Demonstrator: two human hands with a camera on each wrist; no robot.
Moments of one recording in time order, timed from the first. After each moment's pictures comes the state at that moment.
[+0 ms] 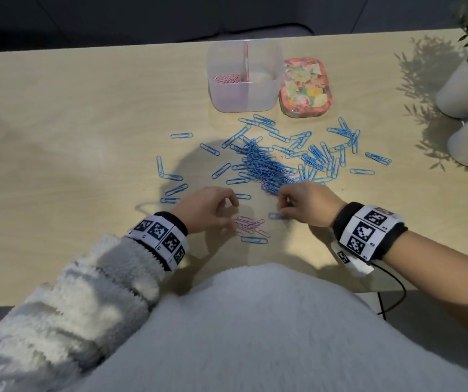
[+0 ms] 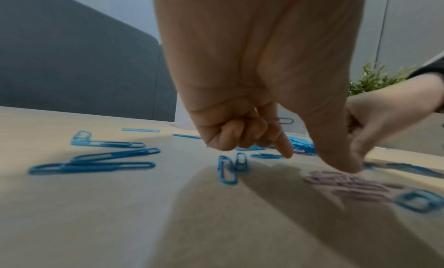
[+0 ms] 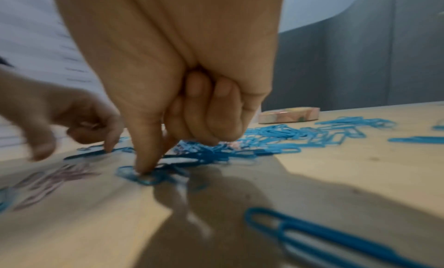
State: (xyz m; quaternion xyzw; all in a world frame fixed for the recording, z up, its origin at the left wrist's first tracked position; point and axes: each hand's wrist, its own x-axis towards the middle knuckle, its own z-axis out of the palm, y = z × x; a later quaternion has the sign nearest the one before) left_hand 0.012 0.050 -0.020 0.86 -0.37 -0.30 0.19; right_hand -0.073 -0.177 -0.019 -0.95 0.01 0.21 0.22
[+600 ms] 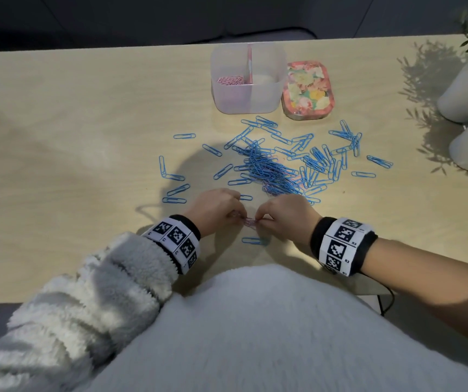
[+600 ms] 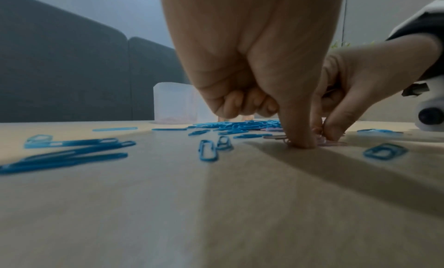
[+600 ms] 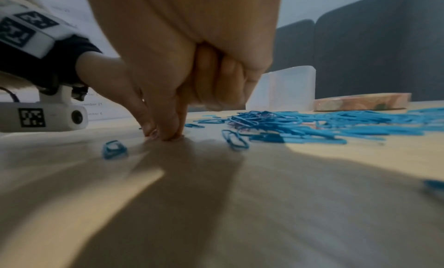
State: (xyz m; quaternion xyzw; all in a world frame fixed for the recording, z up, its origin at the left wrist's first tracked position) left_hand 0.002 0.036 -0.022 0.86 -0.45 -0.23 0.12; right_hand -0.074 -0.131 -0.019 -0.97 -0.08 0.20 0.12
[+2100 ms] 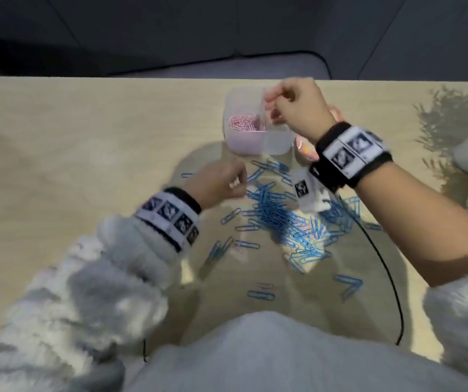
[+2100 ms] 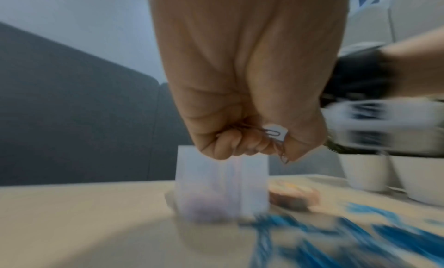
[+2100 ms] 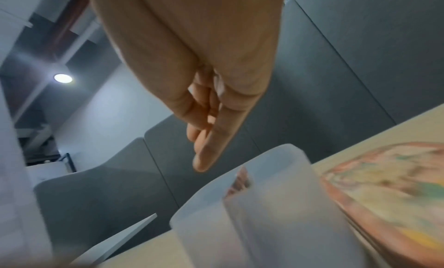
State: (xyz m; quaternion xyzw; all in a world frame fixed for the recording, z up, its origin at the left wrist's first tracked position) left_hand 0.113 0.007 0.021 0.87 -0.39 -0.18 0.23; right_hand 0.136 -0.186 0.063 -0.81 0.14 -0.05 0.57
